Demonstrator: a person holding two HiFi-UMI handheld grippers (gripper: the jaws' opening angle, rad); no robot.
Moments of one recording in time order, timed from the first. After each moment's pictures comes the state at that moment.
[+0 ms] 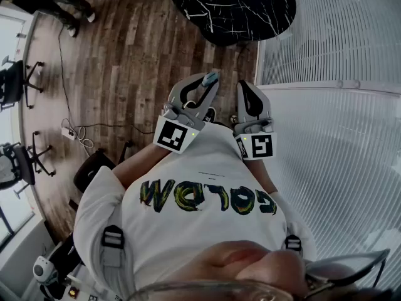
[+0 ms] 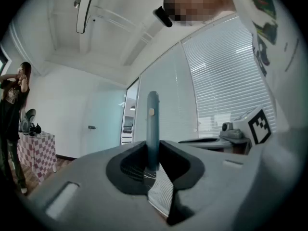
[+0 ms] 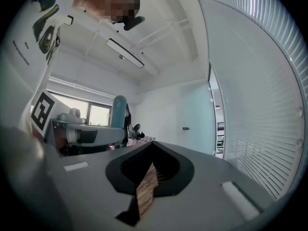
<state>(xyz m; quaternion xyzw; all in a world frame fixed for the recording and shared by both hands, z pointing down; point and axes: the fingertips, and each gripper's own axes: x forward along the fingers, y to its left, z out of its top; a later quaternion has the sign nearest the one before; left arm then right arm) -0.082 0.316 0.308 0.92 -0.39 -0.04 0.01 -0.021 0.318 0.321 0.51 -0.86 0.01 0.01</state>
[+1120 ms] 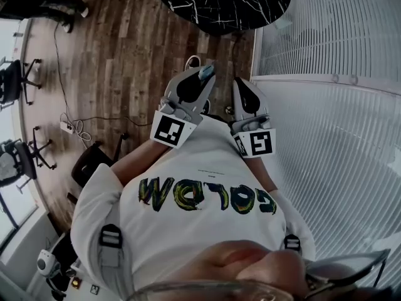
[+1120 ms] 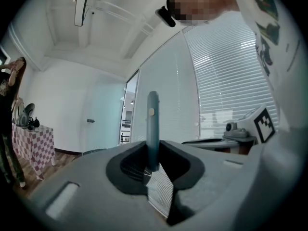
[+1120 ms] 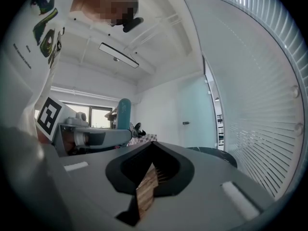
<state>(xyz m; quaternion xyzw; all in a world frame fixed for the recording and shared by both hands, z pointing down) -0.006 0.297 0.333 0.92 -0.40 -0.02 0.04 0.053 0.311 0.347 0.50 -0.87 0.04 0.01</state>
